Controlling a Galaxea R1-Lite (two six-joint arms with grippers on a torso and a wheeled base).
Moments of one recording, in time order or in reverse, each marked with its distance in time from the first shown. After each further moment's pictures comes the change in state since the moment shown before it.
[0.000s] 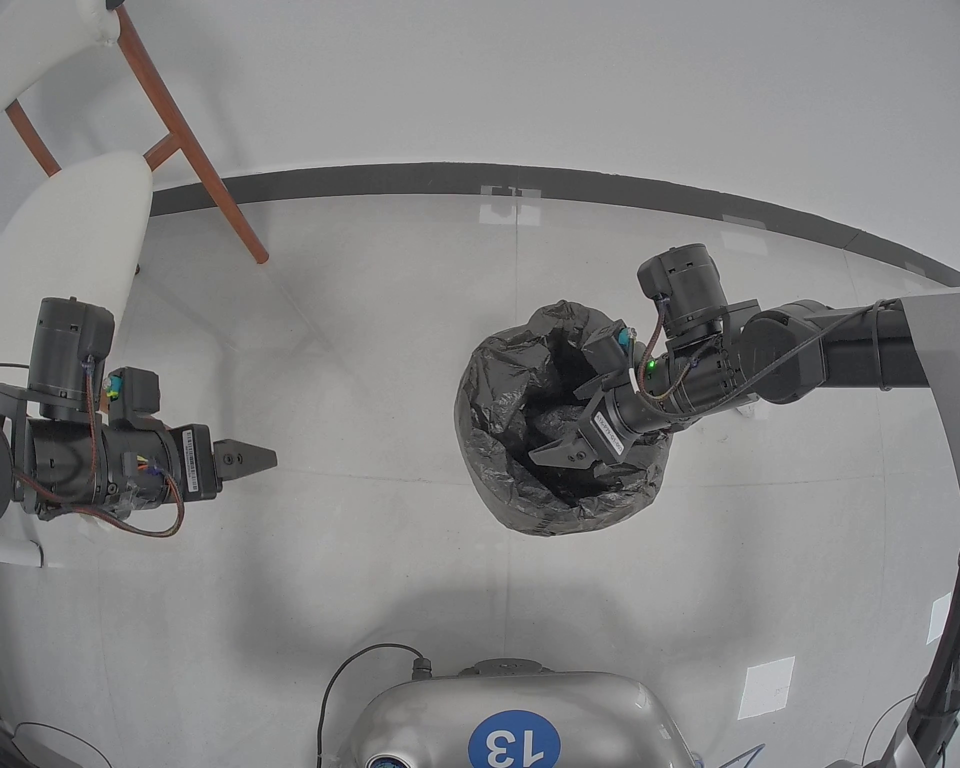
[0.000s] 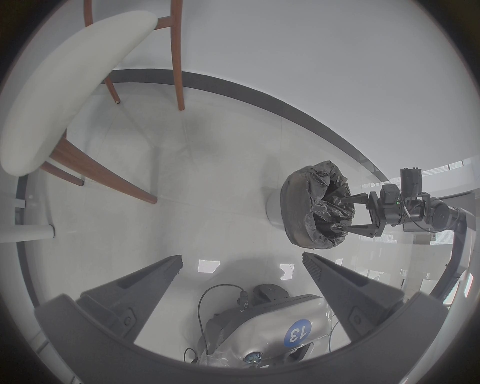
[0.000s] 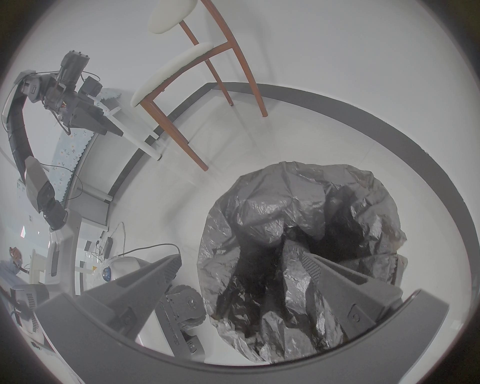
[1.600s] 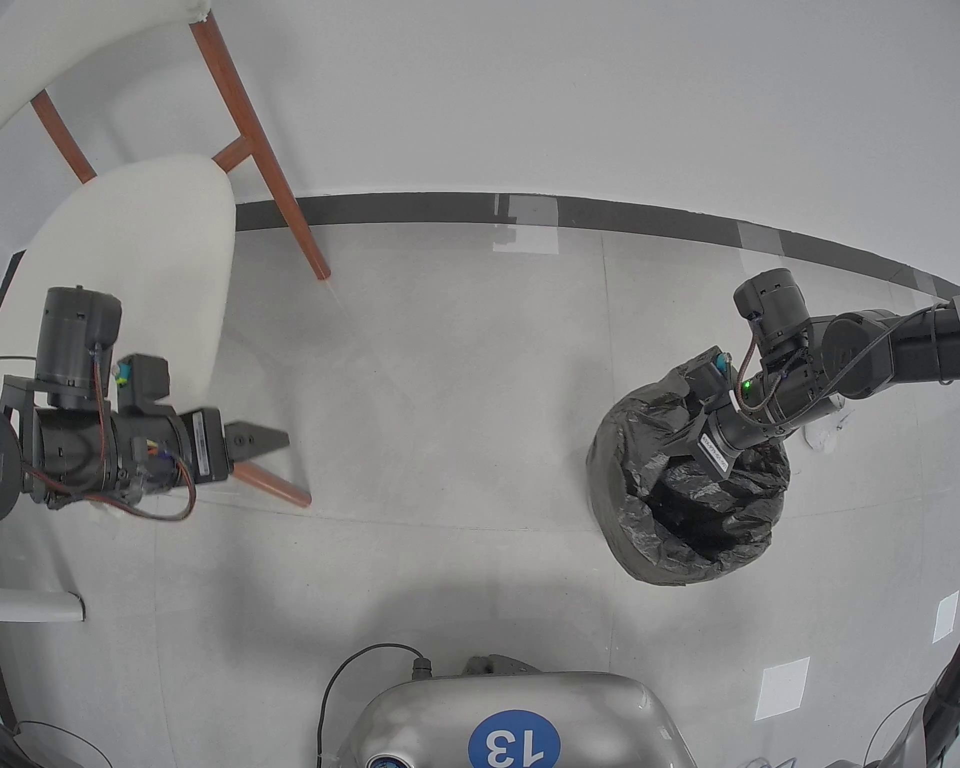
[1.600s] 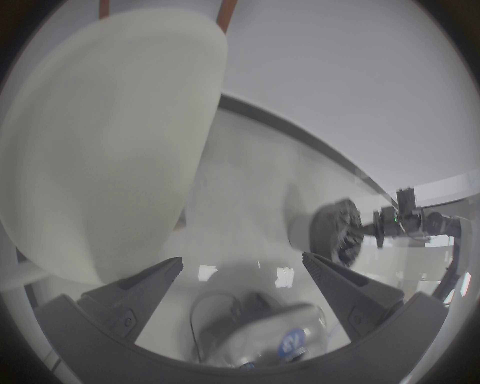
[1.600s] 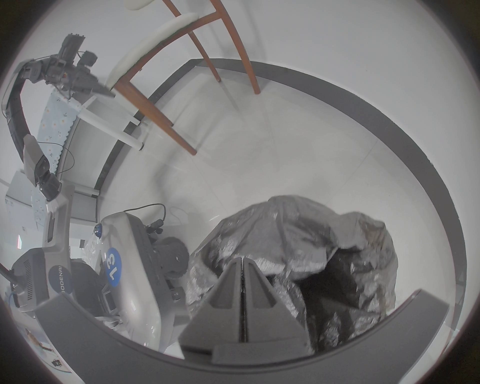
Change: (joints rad) left arm 0.009 0.025 -0.020 -0.071 -0.003 -0.011; right arm -0.198 -0.128 0.201 0.096 -0.011 -0.152
